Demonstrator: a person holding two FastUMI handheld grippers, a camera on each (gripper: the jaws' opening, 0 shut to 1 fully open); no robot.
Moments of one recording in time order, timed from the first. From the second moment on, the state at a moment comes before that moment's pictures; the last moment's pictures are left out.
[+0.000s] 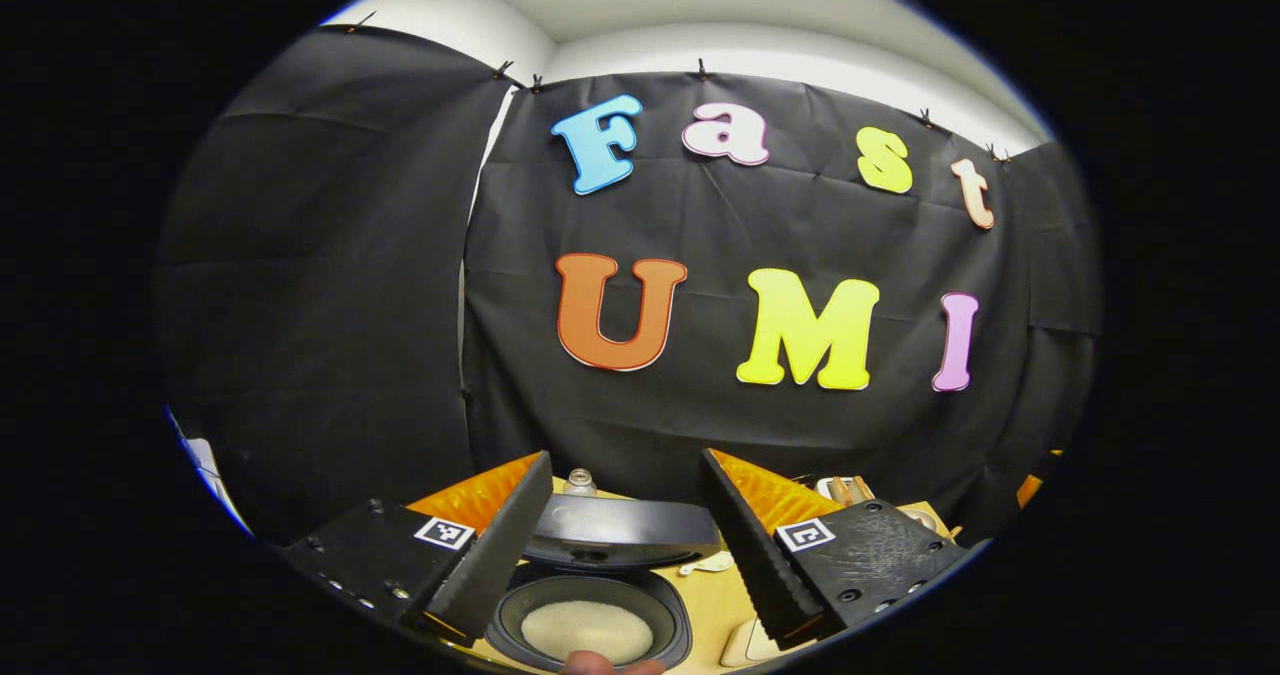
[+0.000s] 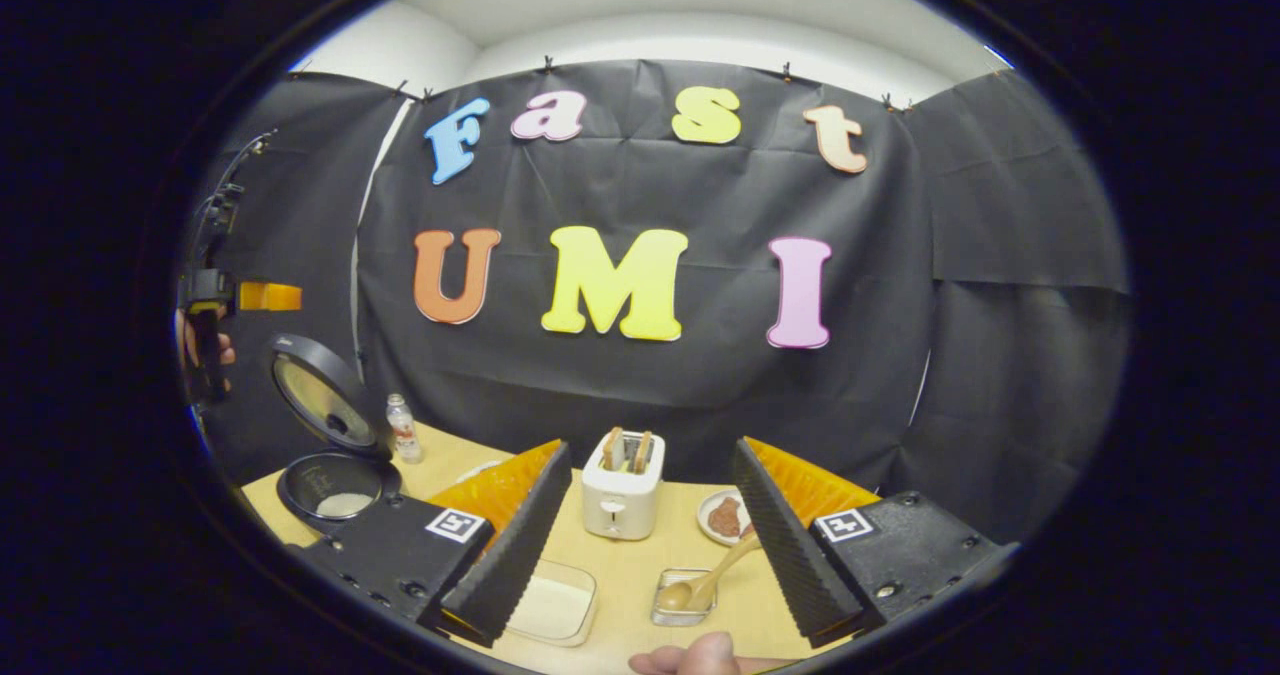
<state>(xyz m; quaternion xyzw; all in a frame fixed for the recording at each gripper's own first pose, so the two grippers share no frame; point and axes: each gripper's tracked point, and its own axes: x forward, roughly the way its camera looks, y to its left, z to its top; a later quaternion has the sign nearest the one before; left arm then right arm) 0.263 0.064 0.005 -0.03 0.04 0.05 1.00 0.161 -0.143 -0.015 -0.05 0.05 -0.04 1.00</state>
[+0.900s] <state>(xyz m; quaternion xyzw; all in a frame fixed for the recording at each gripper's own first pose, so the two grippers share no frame) 0.282 0.090 -0.050 -0.02 0.16 0.06 0.99 0.128 -0.144 -0.028 -0.01 0.07 -0.06 1.00</state>
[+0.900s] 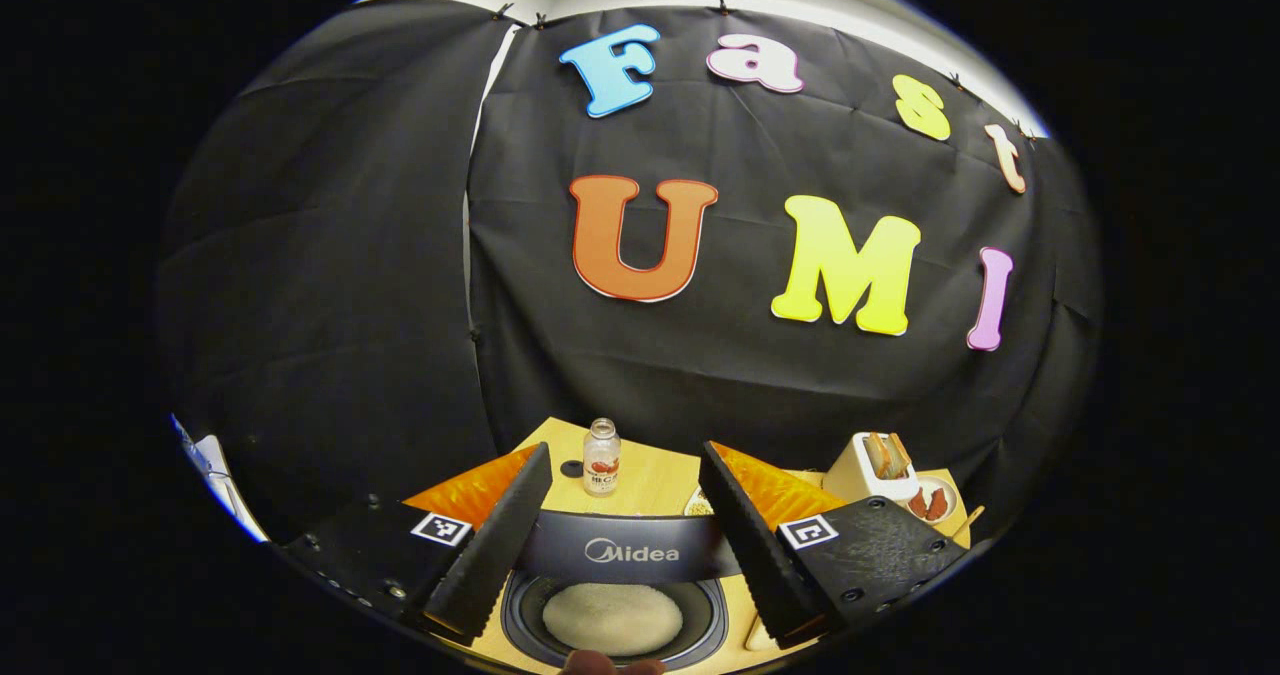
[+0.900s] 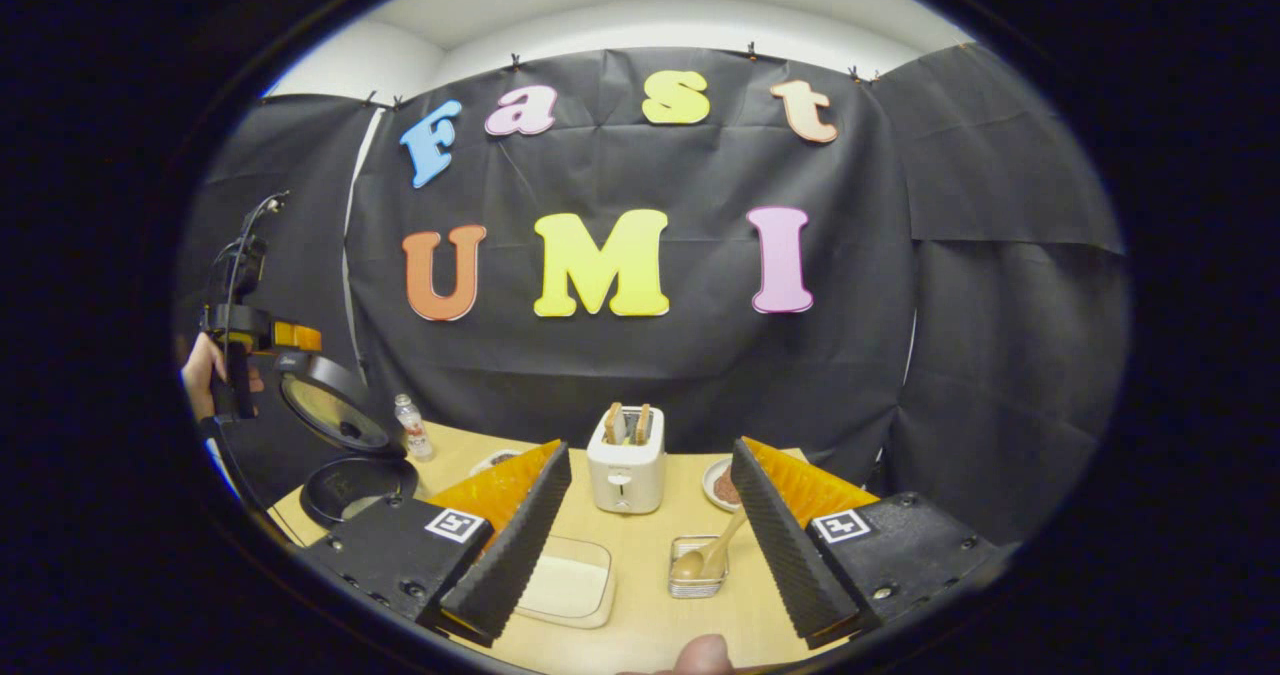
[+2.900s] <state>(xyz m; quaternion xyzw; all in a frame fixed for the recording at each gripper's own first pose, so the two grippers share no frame) 0.140 0.054 -0.241 -0.05 0.39 0.01 0.92 0.156 -0.112 -0.046 0.04 0.10 -0.02 0.99</state>
